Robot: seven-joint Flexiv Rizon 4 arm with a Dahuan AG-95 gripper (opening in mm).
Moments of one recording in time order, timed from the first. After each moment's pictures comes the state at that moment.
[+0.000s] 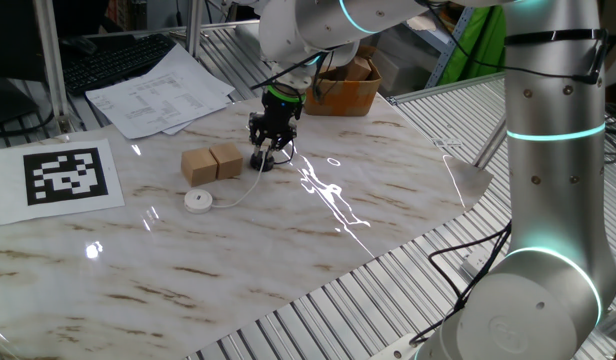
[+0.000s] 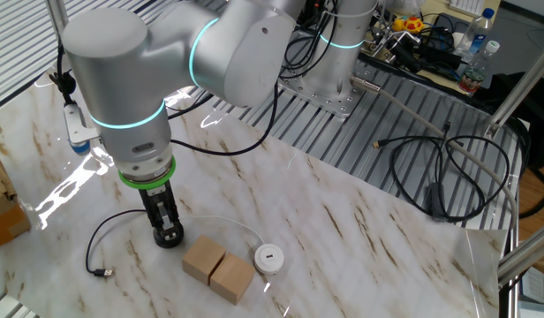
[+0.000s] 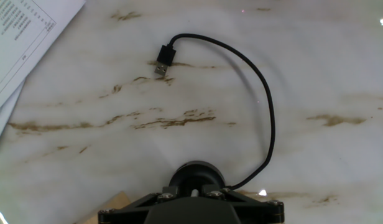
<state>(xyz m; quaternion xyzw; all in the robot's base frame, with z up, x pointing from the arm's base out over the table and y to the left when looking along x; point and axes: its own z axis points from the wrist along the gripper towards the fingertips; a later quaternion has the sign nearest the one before) 0.654 -0.068 0.025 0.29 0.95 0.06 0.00</state>
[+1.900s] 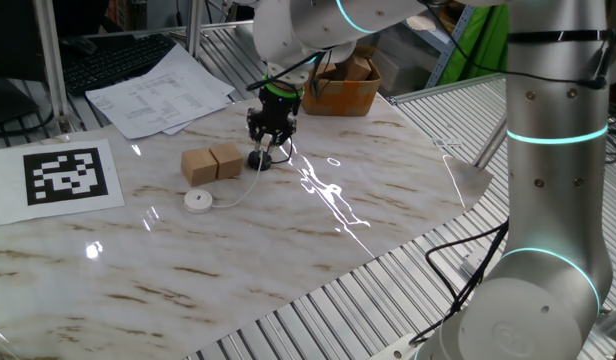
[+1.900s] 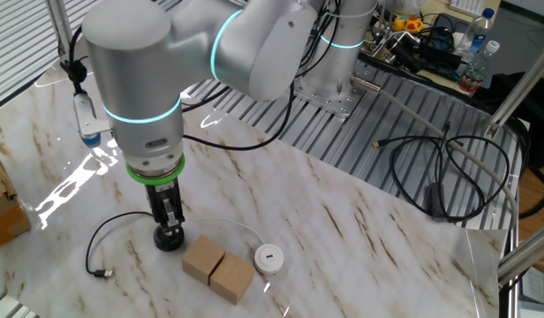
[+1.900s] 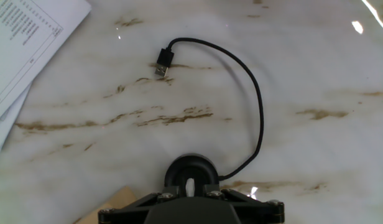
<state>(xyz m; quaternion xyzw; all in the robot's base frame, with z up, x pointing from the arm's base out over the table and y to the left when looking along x) 0.652 -0.064 0.042 0.30 0.95 0.03 0.02</state>
